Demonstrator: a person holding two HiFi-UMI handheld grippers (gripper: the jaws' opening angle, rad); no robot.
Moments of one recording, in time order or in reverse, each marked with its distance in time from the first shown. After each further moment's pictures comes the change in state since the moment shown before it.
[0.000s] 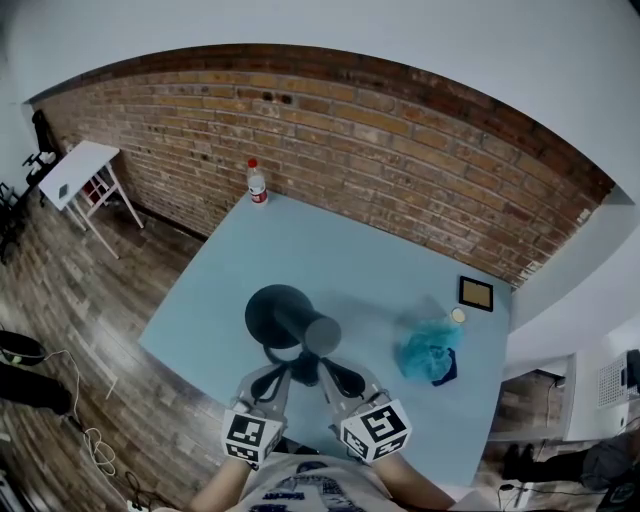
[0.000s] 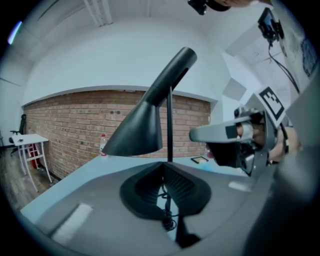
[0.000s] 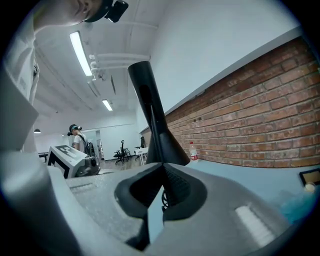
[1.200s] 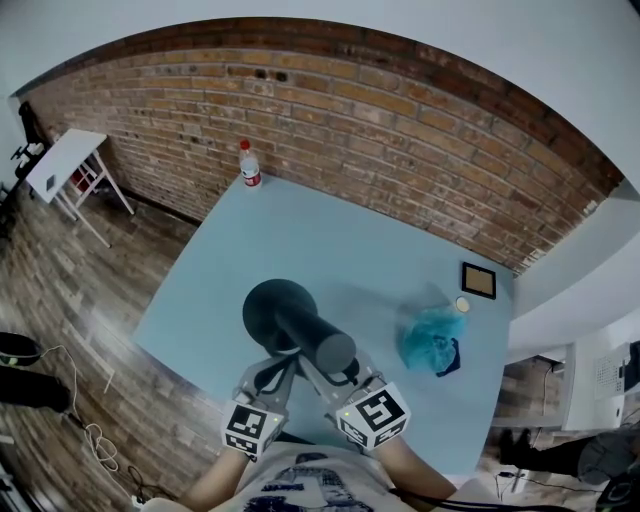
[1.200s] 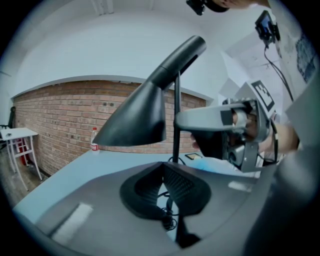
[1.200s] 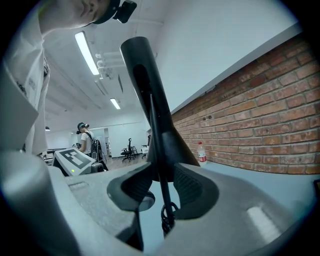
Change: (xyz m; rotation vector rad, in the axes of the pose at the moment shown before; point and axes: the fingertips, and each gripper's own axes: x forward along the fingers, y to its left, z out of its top) left arm 0.027 0.010 -0.015 0.000 0.026 -0.099; right arm 0.042 0.004 0.005 -0.042 0.007 0.096
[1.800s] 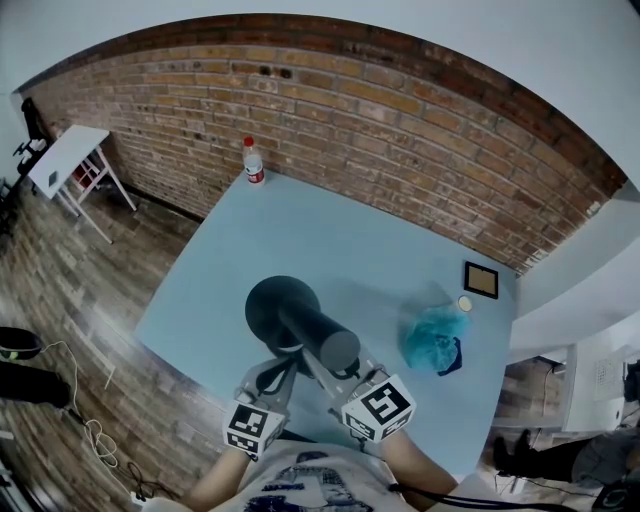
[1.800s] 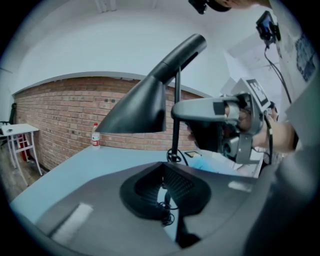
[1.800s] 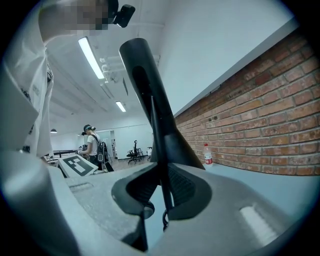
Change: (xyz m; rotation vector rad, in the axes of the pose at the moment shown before) left arm -0.002 -0.002 -0.017 -0.030 0.030 -0.010; right arm 0.005 0.002 0.006 -0.007 -0.024 0.071
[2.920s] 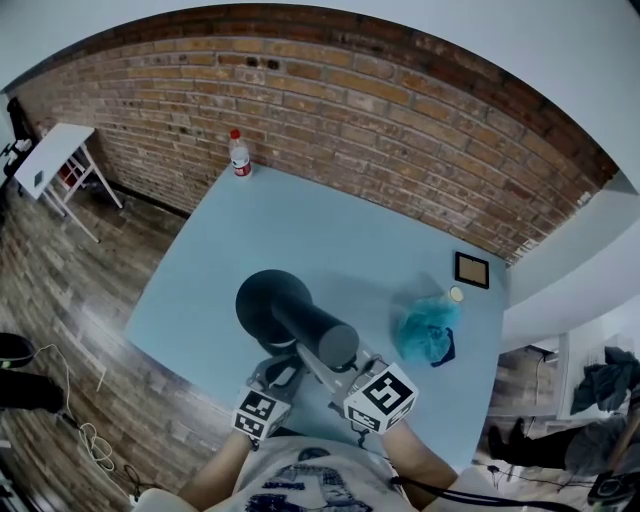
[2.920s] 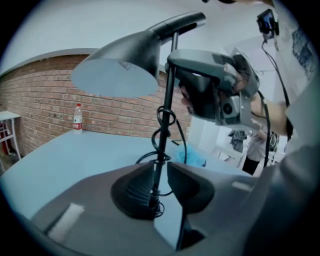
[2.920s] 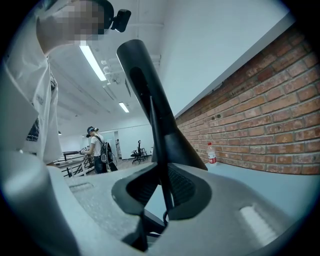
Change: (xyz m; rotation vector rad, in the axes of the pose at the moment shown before) left arm 0.041 -0.021 -0.065 -0.018 0.079 -0.178; right arm 0.001 0.002 0.000 0.016 0.001 0.052
